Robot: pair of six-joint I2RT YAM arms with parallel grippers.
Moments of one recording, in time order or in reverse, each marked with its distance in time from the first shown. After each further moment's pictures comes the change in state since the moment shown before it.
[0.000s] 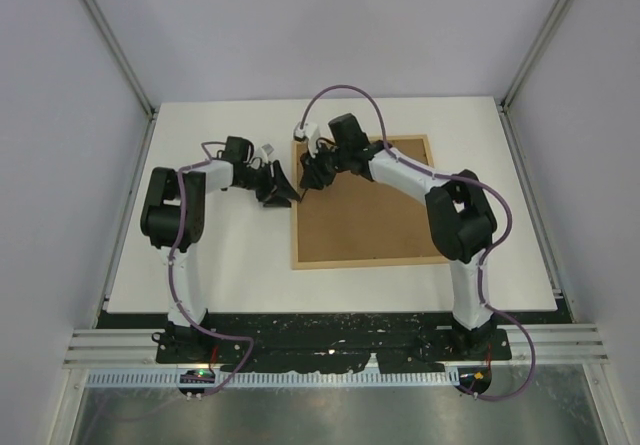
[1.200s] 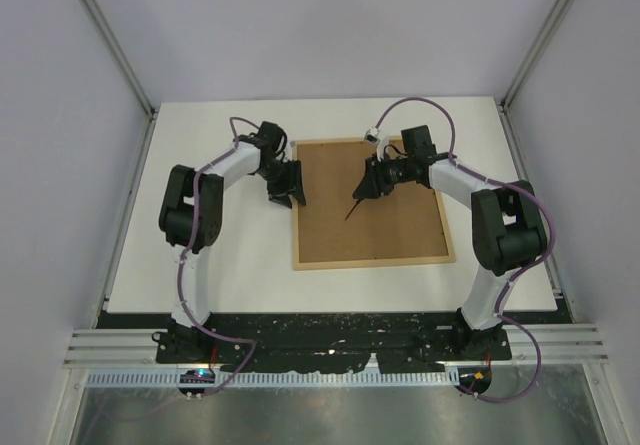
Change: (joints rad) left arm -0.169 0.040 0.291 -0.431 -0.424 0.154; right arm -0.334 -0.243 -0.406 -0.019 -0.295 0.112
